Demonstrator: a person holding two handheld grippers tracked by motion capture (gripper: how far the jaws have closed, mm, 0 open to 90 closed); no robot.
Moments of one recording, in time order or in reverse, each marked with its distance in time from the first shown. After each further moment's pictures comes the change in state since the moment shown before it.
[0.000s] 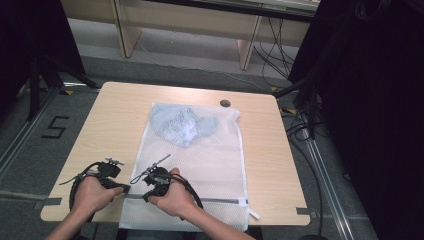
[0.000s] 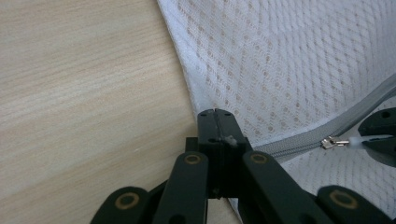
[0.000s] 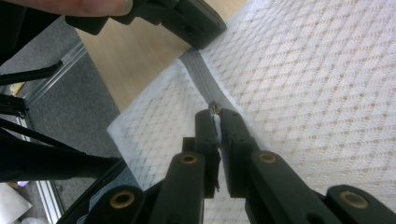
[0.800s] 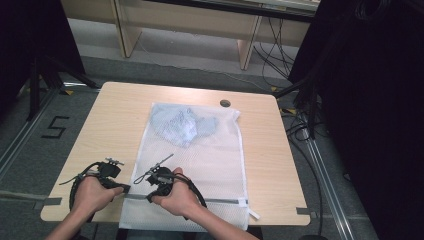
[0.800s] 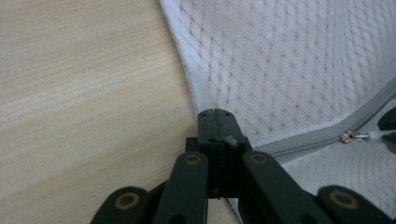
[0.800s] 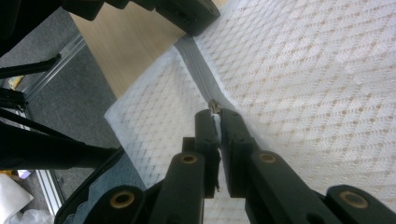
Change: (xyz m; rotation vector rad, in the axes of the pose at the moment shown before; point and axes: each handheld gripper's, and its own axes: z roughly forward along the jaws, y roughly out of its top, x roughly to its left) left arm 0.000 0.000 0.000 0.000 -0.001 -0.001; right arm -0.005 -0.004 -0.007 0.011 0.011 -0.018
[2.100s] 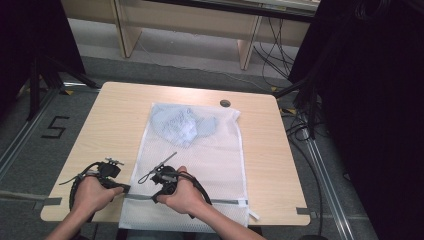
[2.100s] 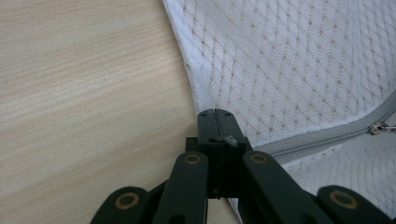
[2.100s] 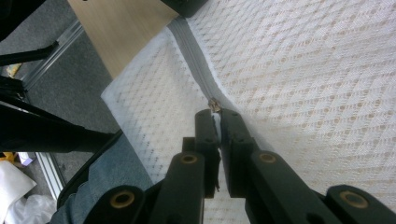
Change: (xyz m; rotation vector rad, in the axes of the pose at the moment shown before) left arm 0.000 0.000 0.000 0.000 -0.003 -0.004; right arm -0.004 -0.003 -0.012 0.053 -0.004 0.021
